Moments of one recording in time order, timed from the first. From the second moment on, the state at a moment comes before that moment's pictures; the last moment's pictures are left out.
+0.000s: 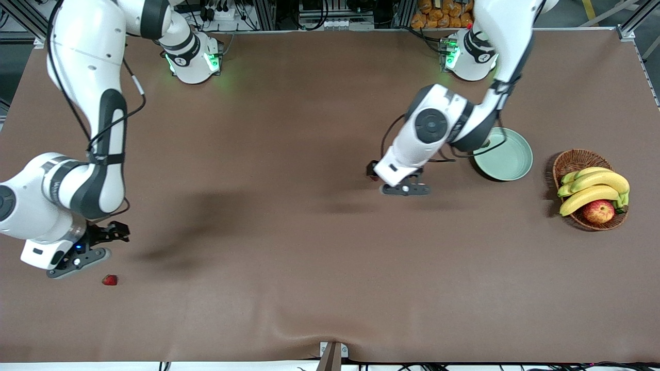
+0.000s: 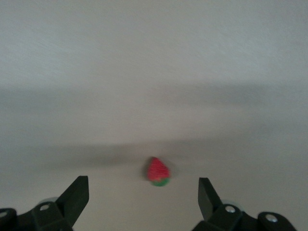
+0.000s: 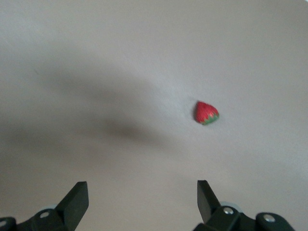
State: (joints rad) left arm -0.43 0.43 -0.22 -1.91 -0.06 2.31 -0.60; right arm 0.47 0.76 -0.78 -1.54 0.52 2.11 -0.92
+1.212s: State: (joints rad) left arm -0.50 0.60 -0.21 -1.88 0.08 2.35 -0.78; right arm 0.17 0.94 -0.51 -1.34 0.52 2.39 -1.50
